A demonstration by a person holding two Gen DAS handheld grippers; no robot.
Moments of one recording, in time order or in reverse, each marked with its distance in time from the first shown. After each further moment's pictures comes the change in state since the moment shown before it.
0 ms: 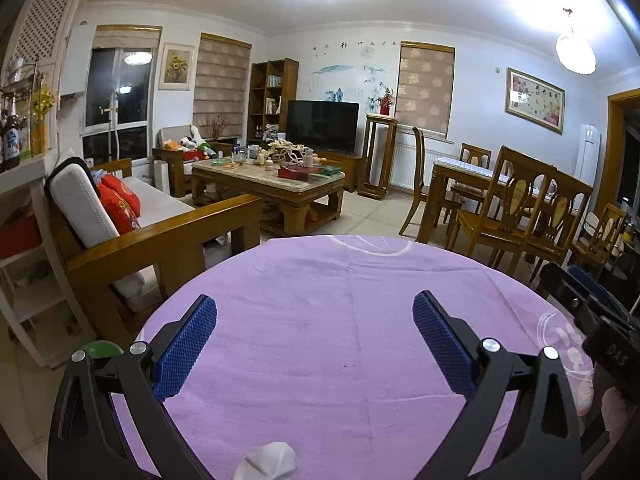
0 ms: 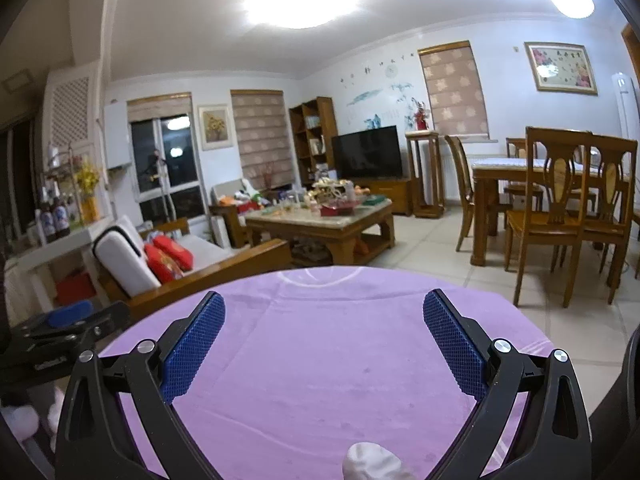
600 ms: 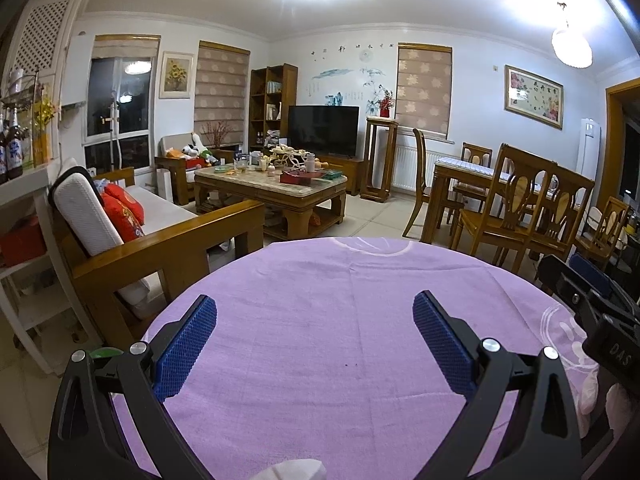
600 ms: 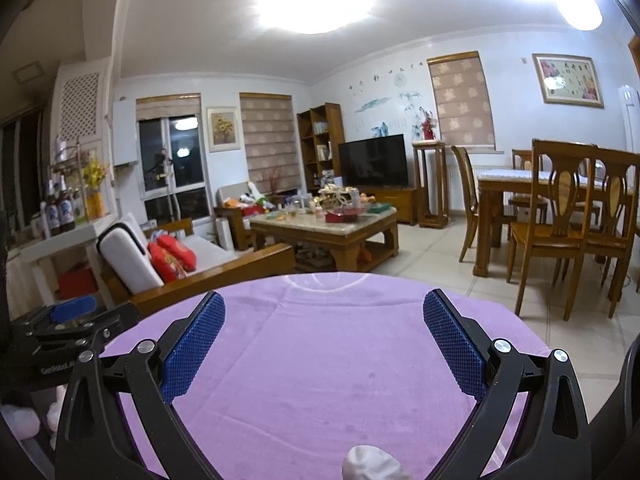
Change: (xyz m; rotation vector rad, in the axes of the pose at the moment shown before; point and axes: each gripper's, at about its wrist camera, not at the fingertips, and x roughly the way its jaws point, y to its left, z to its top) left arm -0.006 -0.003 -0.003 0.022 -0.015 0.010; right arm -0.017 0.000 -0.008 -0.035 -0.021 0.007
